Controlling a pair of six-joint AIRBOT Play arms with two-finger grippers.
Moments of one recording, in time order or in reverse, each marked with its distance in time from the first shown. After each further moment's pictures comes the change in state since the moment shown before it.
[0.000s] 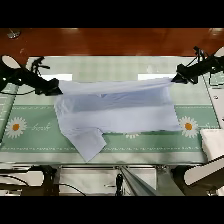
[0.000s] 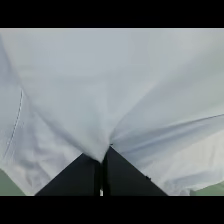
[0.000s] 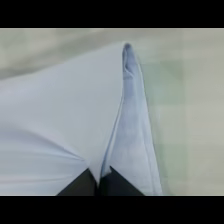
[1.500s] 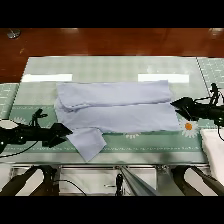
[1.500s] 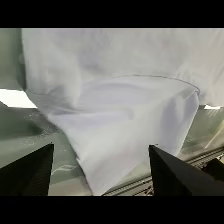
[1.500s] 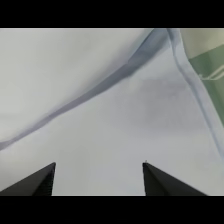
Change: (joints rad) left arm 0.158 0.594 -0.951 -0.292 0.100 0.023; right arm -0.205 0.779 -1.065 0.407 -0.320 -0.284
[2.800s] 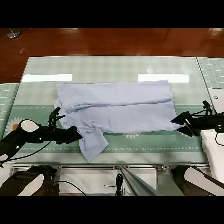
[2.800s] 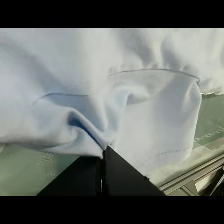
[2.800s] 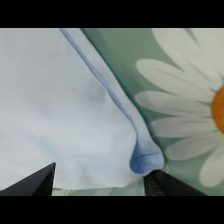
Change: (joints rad) left arm -0.373 0.008 -0.029 -0.083 0.227 -0.037; right arm -0.092 -0.154 -0.020 -0.263 0.130 0.155
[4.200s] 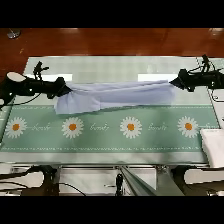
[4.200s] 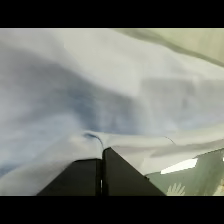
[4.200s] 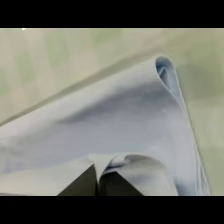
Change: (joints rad) left arm 0.185 -0.533 0.777 0.001 0.011 -0.015; right arm 0.251 -0.418 0.694 0.195 -0.136 -0.009
